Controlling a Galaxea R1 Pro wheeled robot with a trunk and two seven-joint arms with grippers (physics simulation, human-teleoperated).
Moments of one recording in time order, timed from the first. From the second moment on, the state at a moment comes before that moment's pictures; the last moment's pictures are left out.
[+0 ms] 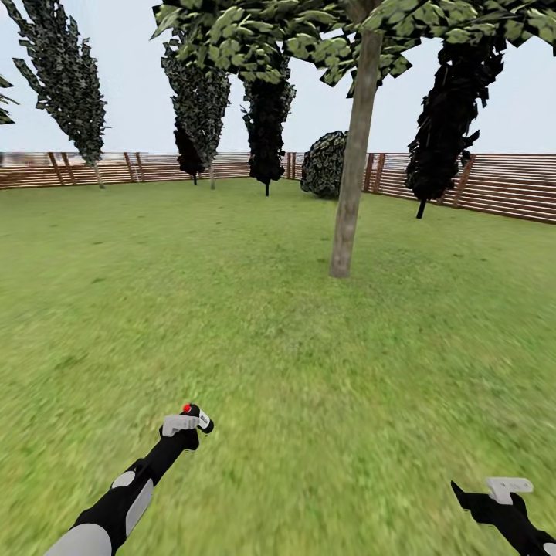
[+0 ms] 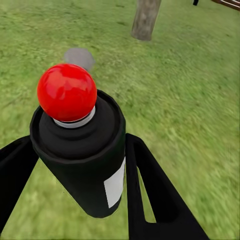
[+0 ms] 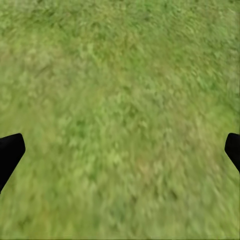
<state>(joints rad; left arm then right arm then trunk) -0.56 0.06 0.21 -0.39 0.01 -0.39 -0.48 -0.47 -0.41 -0.12 -0.17 -0.06 -0.39 0.28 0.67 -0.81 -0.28</state>
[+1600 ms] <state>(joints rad) -0.56 0.06 0.21 -0.37 0.01 -0.38 -0.48 -0.47 -0.40 -0.12 -0.17 -0.06 -0.39 0.25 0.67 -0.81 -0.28</state>
